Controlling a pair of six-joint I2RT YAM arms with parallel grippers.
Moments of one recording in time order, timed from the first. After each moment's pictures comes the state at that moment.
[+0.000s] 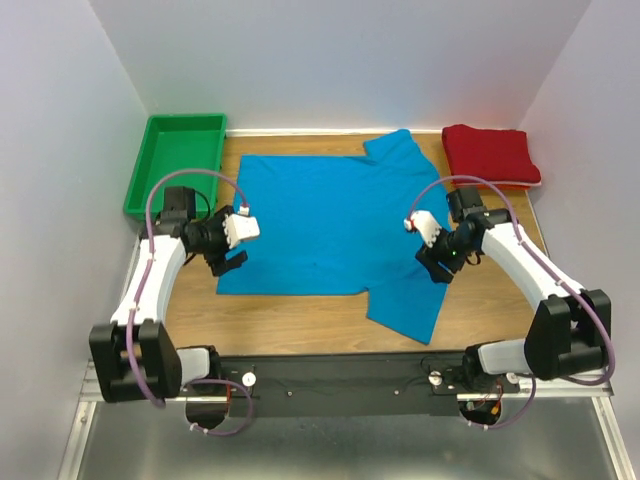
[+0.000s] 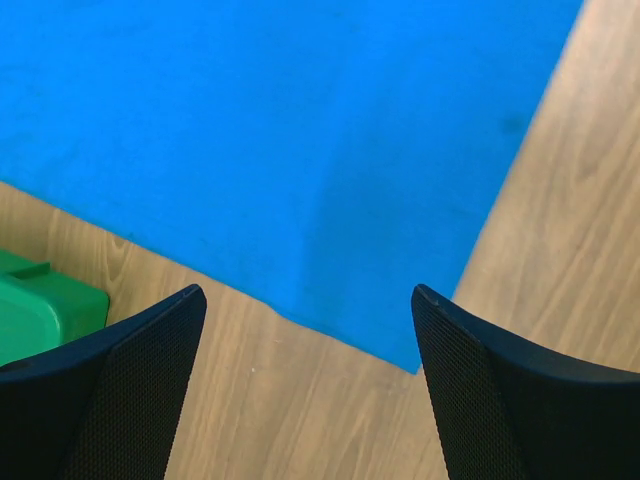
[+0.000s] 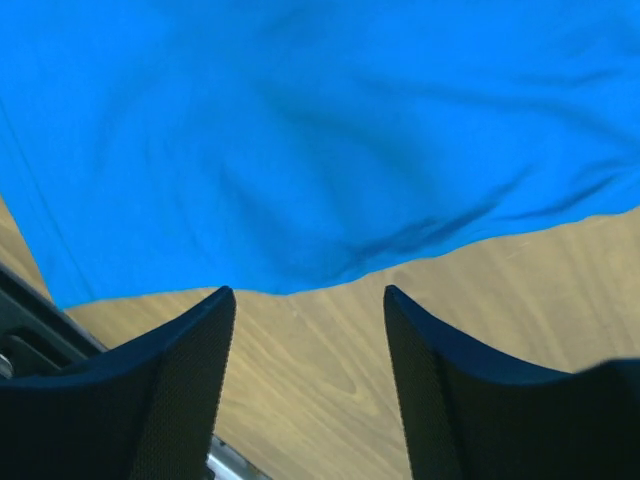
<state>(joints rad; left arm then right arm) 0.07 1.27 0.97 -0.84 0.65 1.23 0.18 1.37 1.00 -0.92 -0.28 -0.80</state>
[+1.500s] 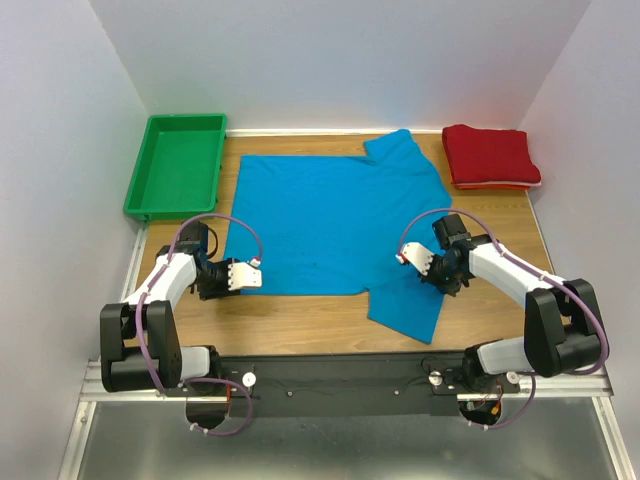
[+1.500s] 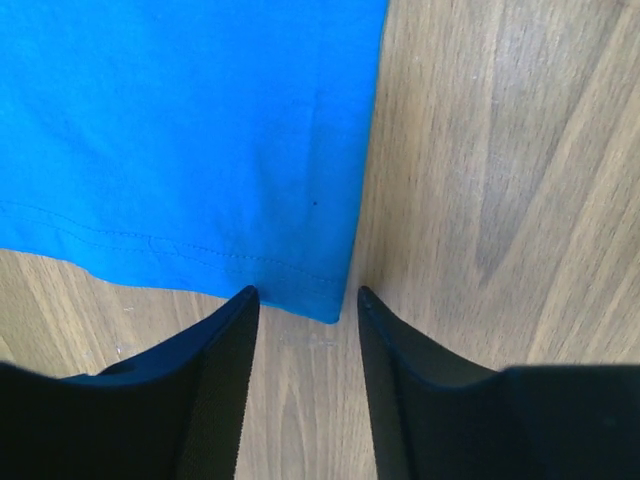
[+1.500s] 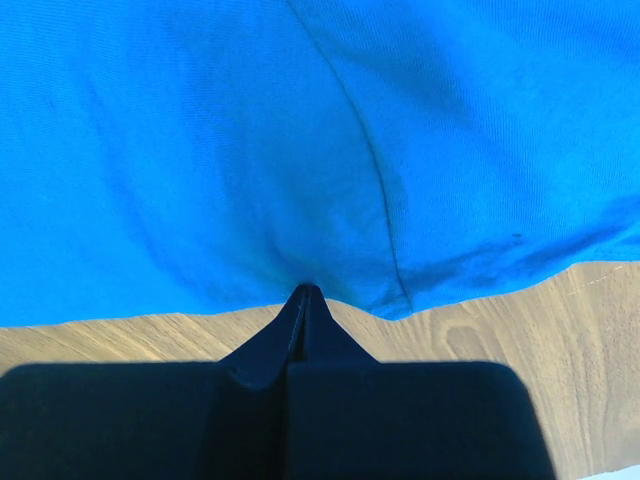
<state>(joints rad) 0.06 1.30 0.65 -0.73 0.34 1.54 0.25 1.38 0.71 -0.71 -0.09 -0.89</state>
